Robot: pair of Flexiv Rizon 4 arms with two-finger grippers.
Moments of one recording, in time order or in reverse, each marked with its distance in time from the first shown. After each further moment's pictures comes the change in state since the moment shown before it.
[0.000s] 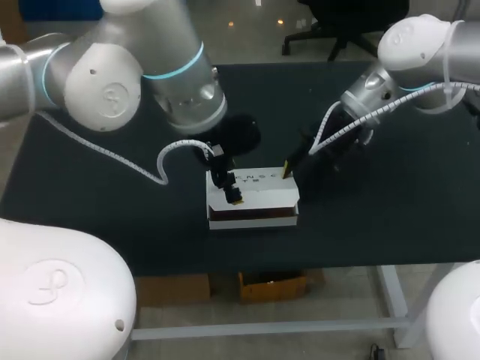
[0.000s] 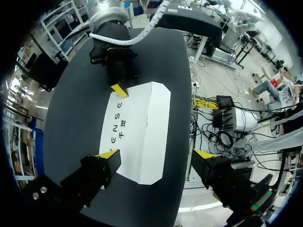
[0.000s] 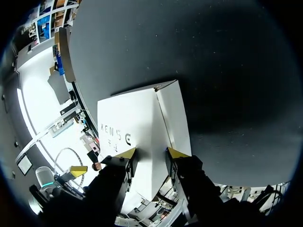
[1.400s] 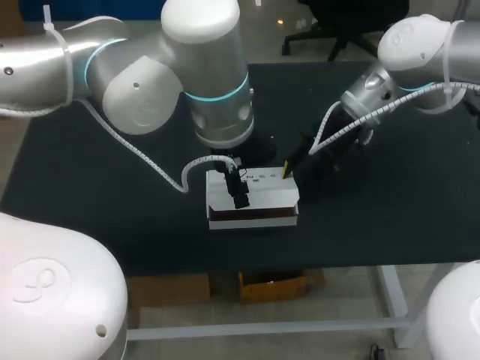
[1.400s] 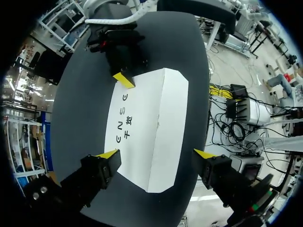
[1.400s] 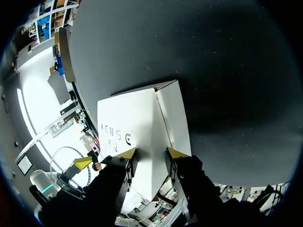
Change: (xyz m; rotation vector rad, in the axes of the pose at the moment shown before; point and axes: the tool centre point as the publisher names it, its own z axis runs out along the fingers) left arm -0.014 0.001 0.030 -0.135 -0.098 -0.003; right arm 0.000 0.000 0.000 0.000 0.000 0.000
